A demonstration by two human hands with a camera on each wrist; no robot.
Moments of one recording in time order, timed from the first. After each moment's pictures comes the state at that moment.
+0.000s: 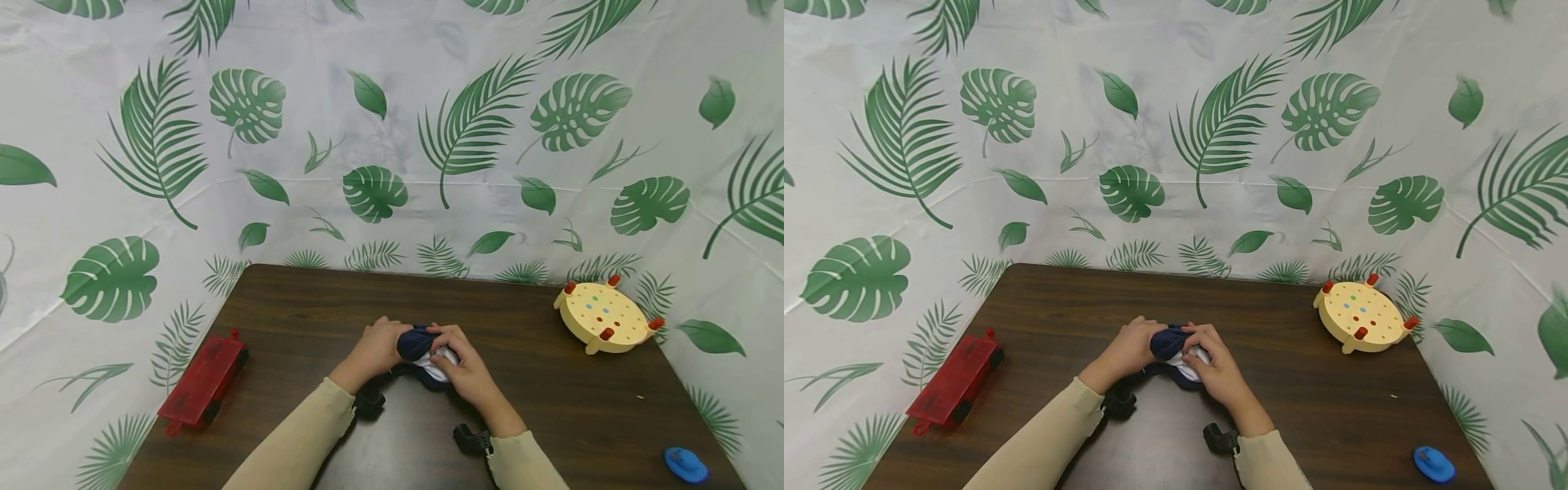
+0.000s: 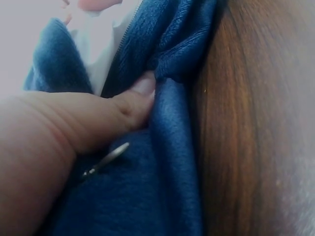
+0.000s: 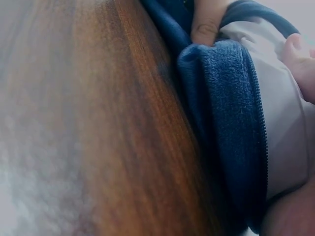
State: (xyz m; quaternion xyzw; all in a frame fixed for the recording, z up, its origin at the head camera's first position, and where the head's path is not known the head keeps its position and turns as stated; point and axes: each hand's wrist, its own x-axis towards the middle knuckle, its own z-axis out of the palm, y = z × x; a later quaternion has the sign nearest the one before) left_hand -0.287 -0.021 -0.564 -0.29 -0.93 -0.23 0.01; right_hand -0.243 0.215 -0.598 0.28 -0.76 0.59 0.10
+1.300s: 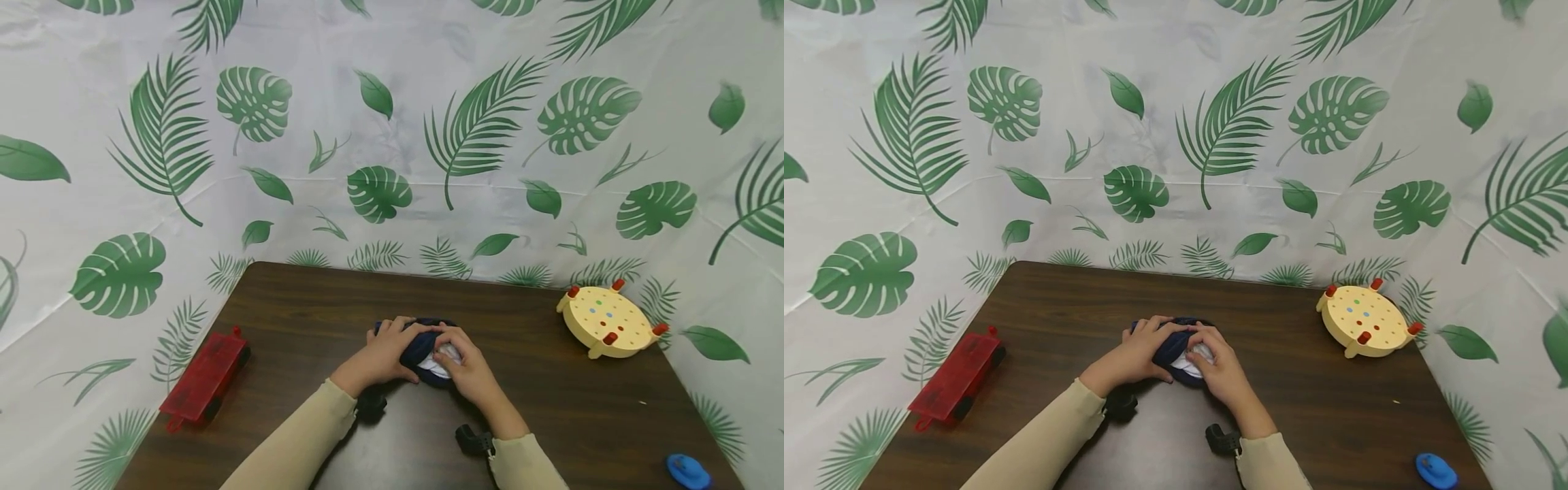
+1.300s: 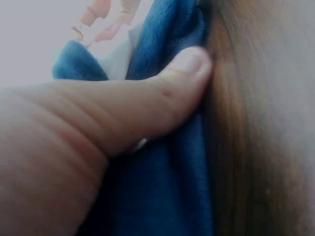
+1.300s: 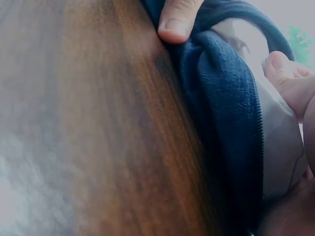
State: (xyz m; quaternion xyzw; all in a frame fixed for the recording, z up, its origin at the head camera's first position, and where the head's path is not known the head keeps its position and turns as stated) left_hand -0.276 -0.023 -0.559 -0.31 -0.92 -0.24 -0.07; right_hand -0.244 0.215 -0.594 0.21 -0.81 0.54 0.07
